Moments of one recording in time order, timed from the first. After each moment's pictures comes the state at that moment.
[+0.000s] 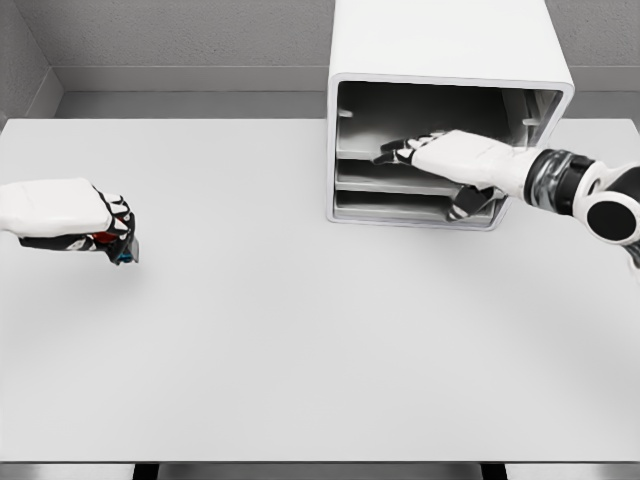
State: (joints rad) left arm -0.66 1.13 -0.70 -1.63 -0.21 -0.61 -0.61; right arm -0.72 -0.78 0.72 -1.75 0.34 -0.02 0.60
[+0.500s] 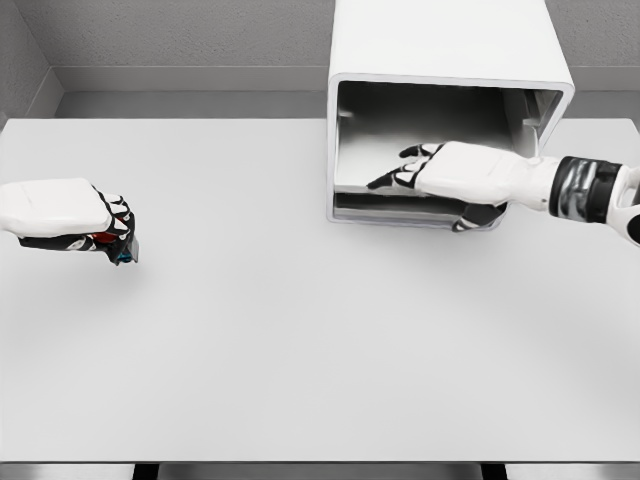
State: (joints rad) left arm -0.66 1.14 -0.70 -1.63 -0.21 -0.61 -0.61; right arm -0.70 -0.83 0.68 -1.75 0.27 -0.33 0.61
